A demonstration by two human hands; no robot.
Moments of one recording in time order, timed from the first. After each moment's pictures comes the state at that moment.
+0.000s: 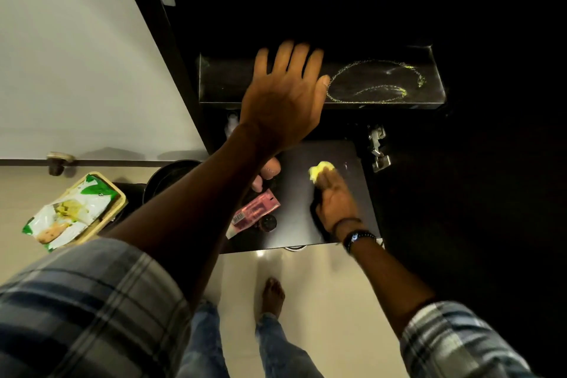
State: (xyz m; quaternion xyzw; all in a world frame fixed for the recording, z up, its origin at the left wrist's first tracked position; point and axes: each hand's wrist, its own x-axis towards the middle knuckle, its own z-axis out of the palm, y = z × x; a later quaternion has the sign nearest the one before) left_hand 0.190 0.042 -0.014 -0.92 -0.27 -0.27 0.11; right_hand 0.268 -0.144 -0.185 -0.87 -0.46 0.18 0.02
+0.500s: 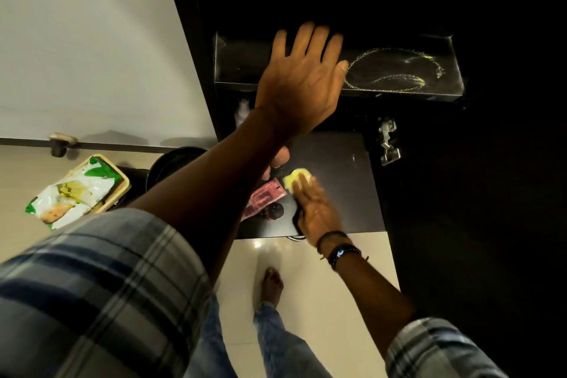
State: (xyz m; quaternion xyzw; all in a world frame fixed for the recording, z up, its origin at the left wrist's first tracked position) left_hand 0.190 0.040 -0.013 -0.92 -0.27 -0.28 0.09; right_hand 0.212 -0.158 -0.208 -0.82 -0.54 0.17 0.12
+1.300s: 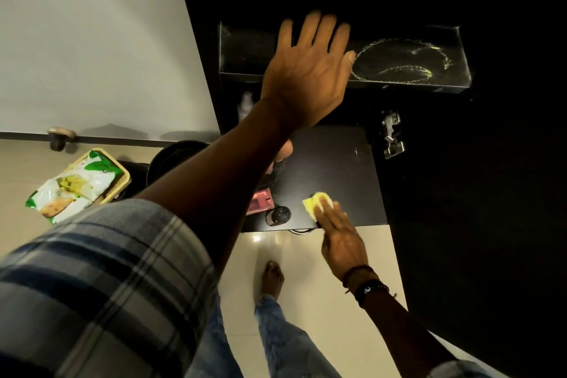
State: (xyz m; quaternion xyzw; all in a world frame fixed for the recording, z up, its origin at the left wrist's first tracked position) left_hand 0.190 0.042 -0.017 -0.91 -0.27 -0.30 0.10; right_hand 0.201 -0.234 -0.199 -0.83 -0.53 0.15 0.09
